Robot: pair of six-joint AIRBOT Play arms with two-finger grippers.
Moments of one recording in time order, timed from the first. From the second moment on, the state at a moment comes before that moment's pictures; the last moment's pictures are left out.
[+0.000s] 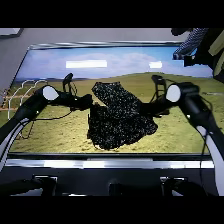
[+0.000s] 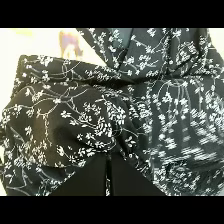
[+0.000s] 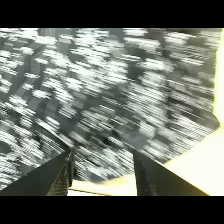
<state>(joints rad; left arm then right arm) -0.33 -1.41 1.22 0.99 -0.92 -1.75 0.29 -1.20 1.22 -1.44 1.30 1.83</state>
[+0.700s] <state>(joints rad) -0.33 -1.41 1.22 0.97 -0.87 -1.74 0.29 -0.93 0.69 -1.17 0.92 2.23</state>
